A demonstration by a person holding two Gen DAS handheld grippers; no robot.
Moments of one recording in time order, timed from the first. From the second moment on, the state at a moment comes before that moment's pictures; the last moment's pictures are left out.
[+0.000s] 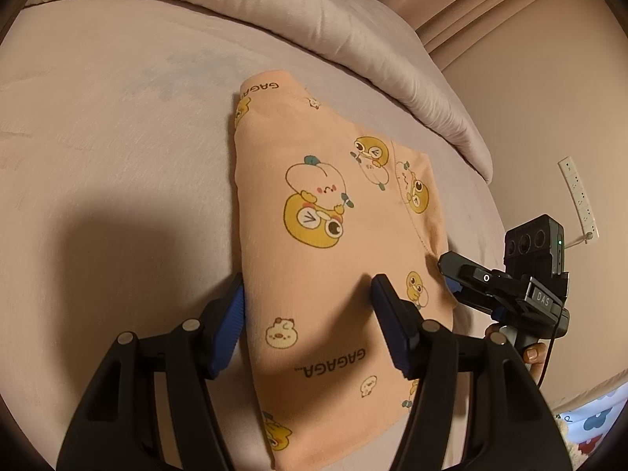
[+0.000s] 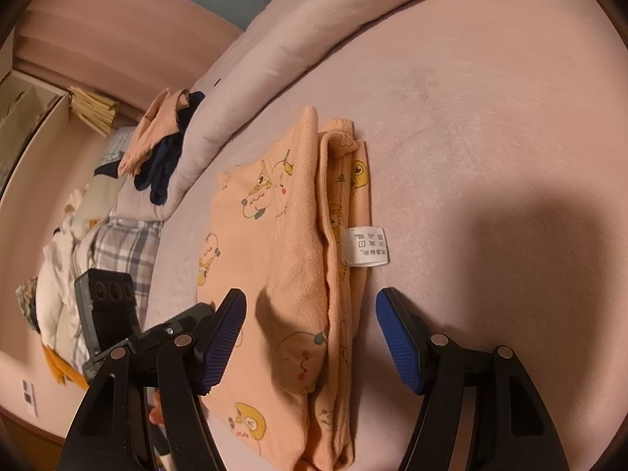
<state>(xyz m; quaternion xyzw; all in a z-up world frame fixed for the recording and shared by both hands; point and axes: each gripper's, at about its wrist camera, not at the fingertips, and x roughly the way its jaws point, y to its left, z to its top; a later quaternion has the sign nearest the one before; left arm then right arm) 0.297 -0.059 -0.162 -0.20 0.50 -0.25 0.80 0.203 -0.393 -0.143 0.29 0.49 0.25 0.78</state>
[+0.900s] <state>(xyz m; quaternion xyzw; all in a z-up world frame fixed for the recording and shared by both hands) 0.308 -0.068 -0.162 -0.19 0.50 -0.25 0.81 0.210 -0.379 -0.142 0.28 0.49 0.26 0.78</state>
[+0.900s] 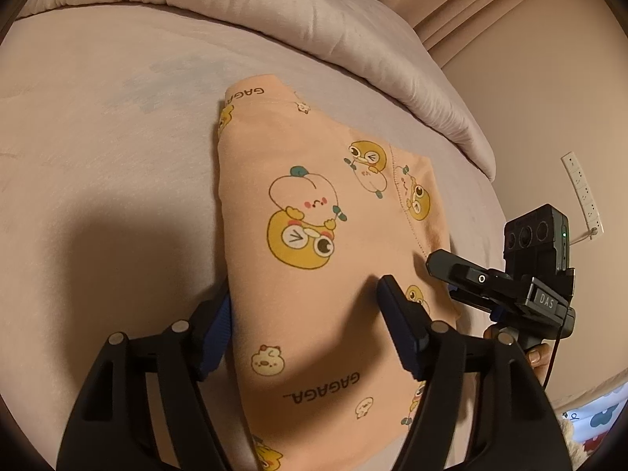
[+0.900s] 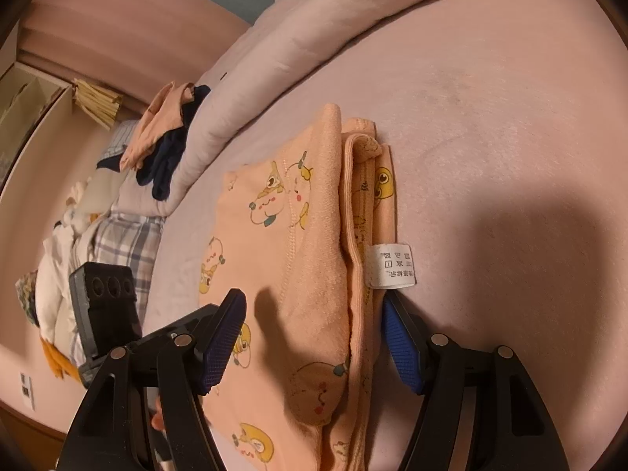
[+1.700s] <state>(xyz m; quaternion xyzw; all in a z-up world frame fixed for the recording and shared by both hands) 0.309 -0.071 -0.162 -0.19 0.50 -0.24 0.81 0.211 -0.375 -0.142 0.28 0.49 0.26 0.78</state>
